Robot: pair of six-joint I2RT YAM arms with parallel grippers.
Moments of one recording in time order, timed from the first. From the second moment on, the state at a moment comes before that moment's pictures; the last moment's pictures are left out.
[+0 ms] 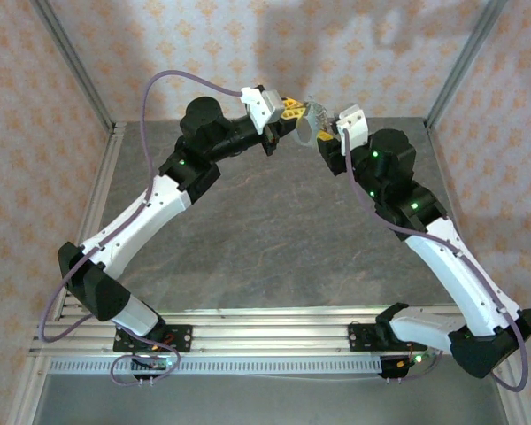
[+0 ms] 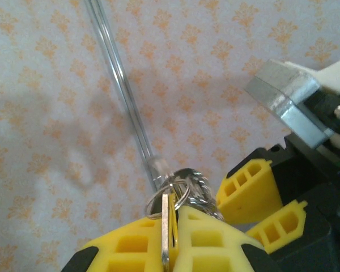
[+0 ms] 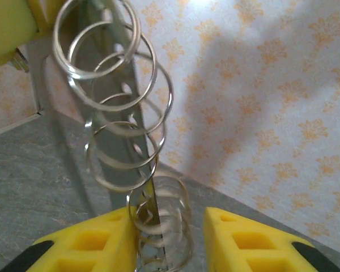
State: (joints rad) left arm -0.57 1.54 1.60 0.10 0.48 0.22; right arm 0.52 1.11 1.32 -0.35 0.08 -0.19
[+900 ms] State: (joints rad) left arm -0.53 1.60 1.88 -0.58 0.60 0.44; right arm 0.28 1.21 1.42 -0.37 -0.14 0.04
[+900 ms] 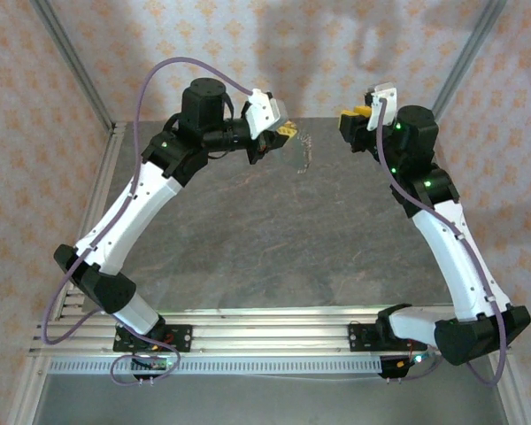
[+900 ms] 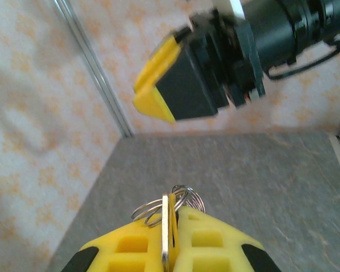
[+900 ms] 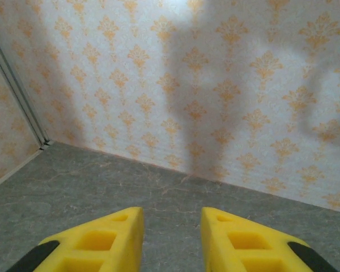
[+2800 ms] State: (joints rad) left arm -0.50 2.07 2.33 -0.82 0.55 -0.79; right arm 0.23 1.26 1.02 -0.06 -0.36 0.51
